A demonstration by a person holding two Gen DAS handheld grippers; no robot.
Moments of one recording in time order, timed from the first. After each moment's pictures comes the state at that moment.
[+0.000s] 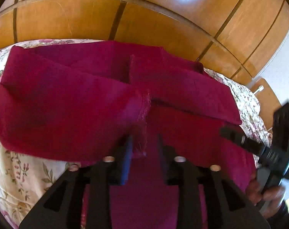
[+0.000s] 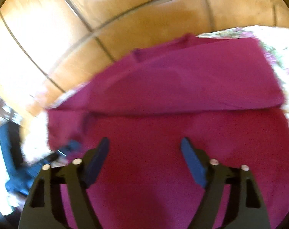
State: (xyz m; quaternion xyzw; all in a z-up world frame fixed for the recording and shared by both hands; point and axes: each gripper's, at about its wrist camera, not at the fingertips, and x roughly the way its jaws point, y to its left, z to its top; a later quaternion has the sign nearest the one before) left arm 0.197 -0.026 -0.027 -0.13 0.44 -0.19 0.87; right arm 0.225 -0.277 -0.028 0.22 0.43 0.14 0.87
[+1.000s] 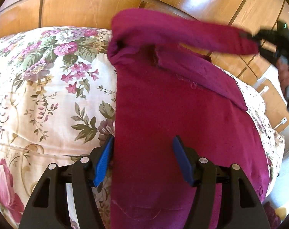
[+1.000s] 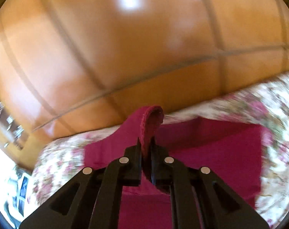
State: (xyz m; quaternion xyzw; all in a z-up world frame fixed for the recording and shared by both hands) left arm 0.129 0.001 -0.056 -0.13 0.43 -0.15 0.88; right arm 0.313 -0.328 0.089 0.20 0.37 0.09 0.90
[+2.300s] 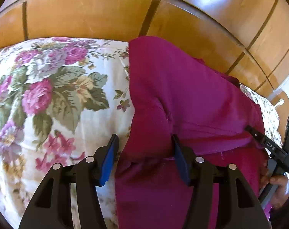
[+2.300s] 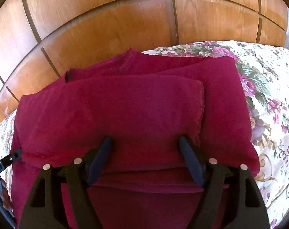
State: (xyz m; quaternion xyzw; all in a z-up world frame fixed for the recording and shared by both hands) left arm 0.263 -0.007 -0.052 -0.12 0.46 -0.11 0.87; right arm 0.313 -0.353 -0.058 0.12 0.42 0.00 0.90
